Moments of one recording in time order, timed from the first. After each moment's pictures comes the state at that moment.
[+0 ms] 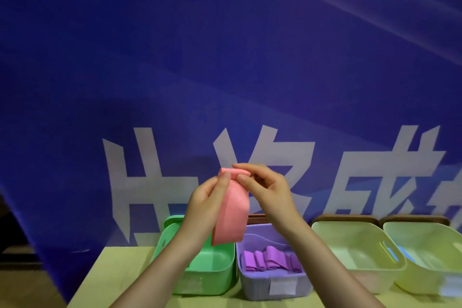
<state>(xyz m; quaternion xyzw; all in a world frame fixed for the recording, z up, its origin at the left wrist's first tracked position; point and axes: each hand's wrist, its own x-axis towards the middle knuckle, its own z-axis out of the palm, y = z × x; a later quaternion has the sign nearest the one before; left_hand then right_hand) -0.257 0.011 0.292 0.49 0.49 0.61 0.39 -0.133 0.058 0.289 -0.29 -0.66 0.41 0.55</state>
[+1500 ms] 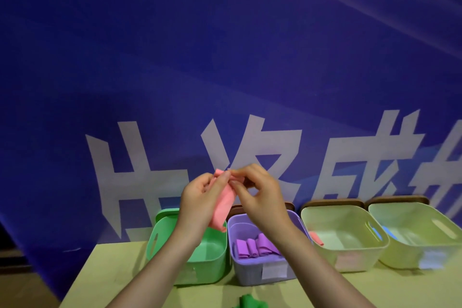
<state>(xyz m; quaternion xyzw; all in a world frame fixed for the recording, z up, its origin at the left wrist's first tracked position) -0.248 0.013 0.279 0.46 0.56 0.59 0.37 -0.127 0.053 0.256 -0.33 -0.73 0.19 0.56</state>
